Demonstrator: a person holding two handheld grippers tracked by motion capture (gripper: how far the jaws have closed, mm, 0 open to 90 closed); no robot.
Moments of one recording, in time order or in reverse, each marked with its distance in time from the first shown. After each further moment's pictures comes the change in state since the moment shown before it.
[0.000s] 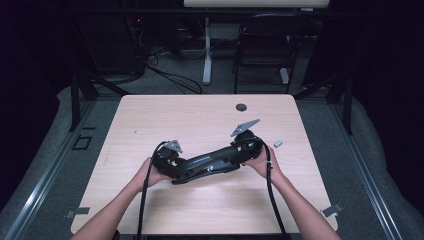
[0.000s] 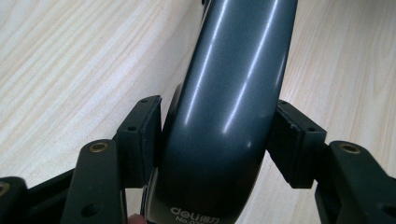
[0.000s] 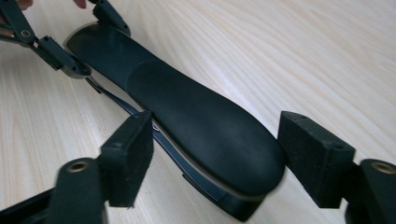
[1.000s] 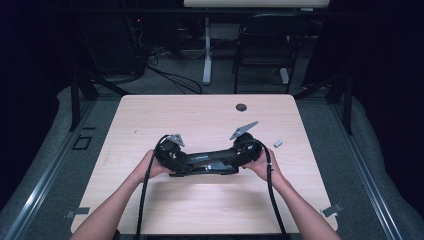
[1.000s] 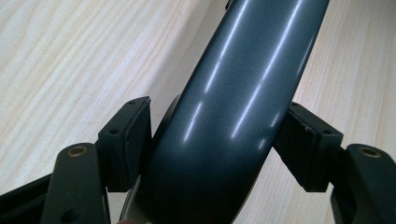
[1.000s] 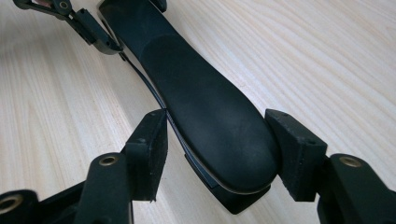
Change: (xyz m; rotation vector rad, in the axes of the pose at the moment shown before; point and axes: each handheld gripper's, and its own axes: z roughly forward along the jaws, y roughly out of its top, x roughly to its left) left arm 0.022 0.015 0.005 0.046 -0.017 0.032; right arm 0.007 -0.004 -0.003 0.054 0.017 0.015
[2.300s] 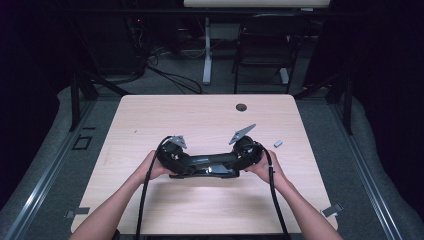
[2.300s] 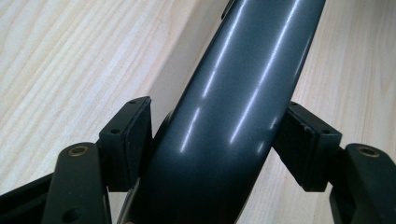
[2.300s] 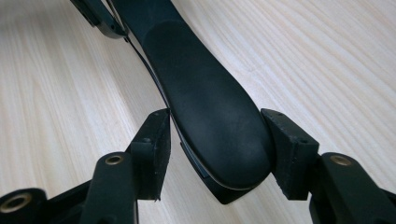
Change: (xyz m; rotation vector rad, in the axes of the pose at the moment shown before) left arm -0.009 0.002 0.001 -0.007 -0.018 0.038; right arm 0.010 -0.002 -0.005 0.063 -0.023 -0.071
